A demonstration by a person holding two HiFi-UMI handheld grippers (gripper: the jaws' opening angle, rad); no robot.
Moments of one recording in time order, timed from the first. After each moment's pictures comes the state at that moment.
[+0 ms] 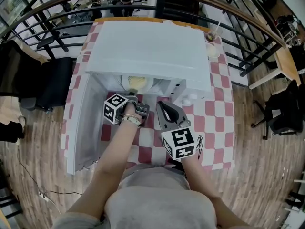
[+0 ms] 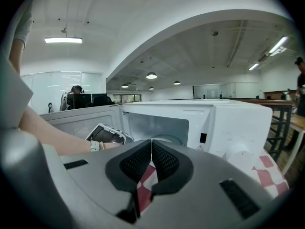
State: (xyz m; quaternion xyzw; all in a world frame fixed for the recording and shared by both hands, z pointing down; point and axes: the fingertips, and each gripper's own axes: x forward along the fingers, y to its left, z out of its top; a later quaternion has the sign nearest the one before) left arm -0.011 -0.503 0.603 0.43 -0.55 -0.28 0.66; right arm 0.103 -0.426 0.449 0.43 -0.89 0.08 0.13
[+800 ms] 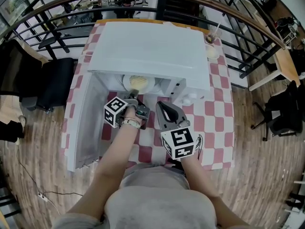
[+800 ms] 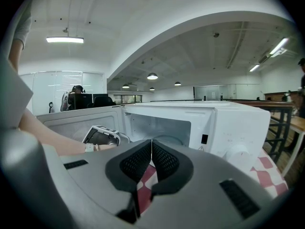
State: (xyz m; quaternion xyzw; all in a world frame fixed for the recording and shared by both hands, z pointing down) left arm -0.006 -0.497 0.582 0.47 -0.51 -0.33 0.64; right arm 0.099 -0.419 0.444 0.43 -0.89 0.08 0.13
